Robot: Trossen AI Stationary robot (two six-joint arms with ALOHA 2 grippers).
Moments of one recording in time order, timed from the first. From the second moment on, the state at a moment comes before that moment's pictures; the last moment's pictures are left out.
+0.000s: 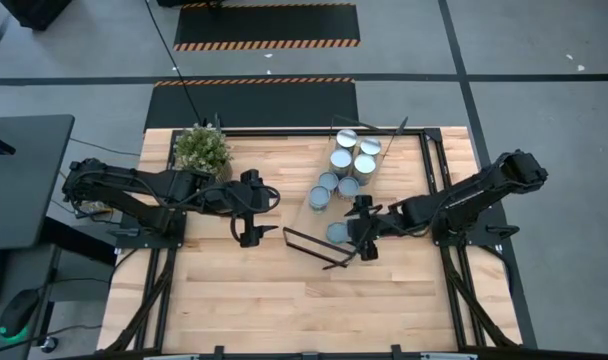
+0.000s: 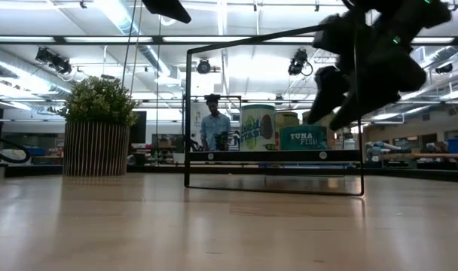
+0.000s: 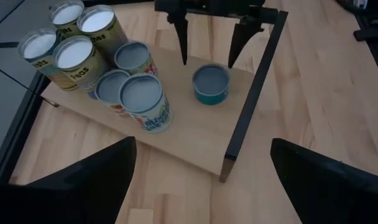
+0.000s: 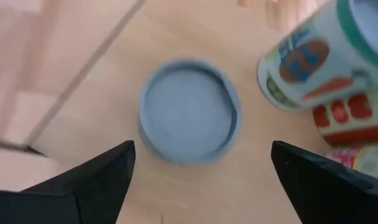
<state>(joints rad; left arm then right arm) -0.17 1.29 1.26 -0.69 -0.26 -0.07 0.24 1.38 0.76 -0.32 0.32 -0.01</state>
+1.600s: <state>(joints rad) -0.57 1.39 0.97 -0.26 -0.58 -0.05 0.40 1.33 0.56 0.04 0.80 -0.14</state>
